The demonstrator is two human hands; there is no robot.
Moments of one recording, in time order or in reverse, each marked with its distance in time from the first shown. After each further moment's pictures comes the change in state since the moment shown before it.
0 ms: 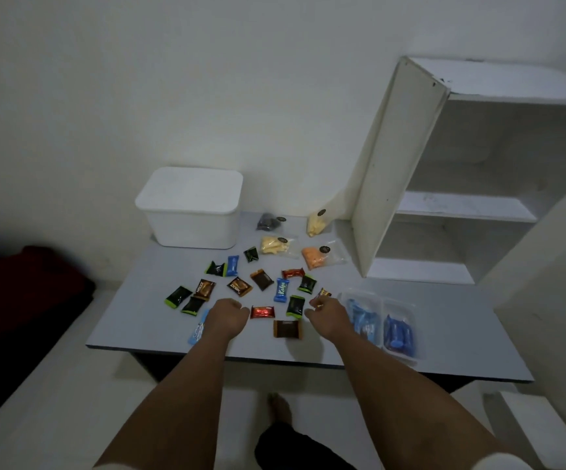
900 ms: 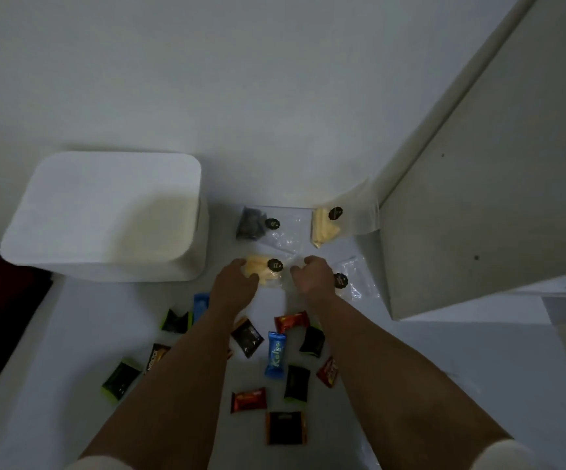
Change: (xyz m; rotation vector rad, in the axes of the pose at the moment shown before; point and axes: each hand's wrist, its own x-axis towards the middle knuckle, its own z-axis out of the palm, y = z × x) left_hand 0.308 0.142 0.053 0.073 -0.129 0.033; right_hand 0.341 -0.086 0.023 0.053 -0.025 0.241
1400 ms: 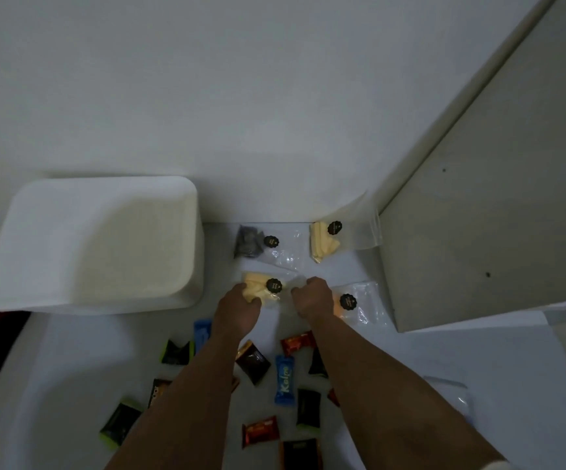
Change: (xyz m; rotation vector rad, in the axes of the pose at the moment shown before) left_hand 0.027 -0.017 0.004 0.015 -0.092 -0.037; right_hand 0.017 0.000 0.023 -0.010 0.039 0.137
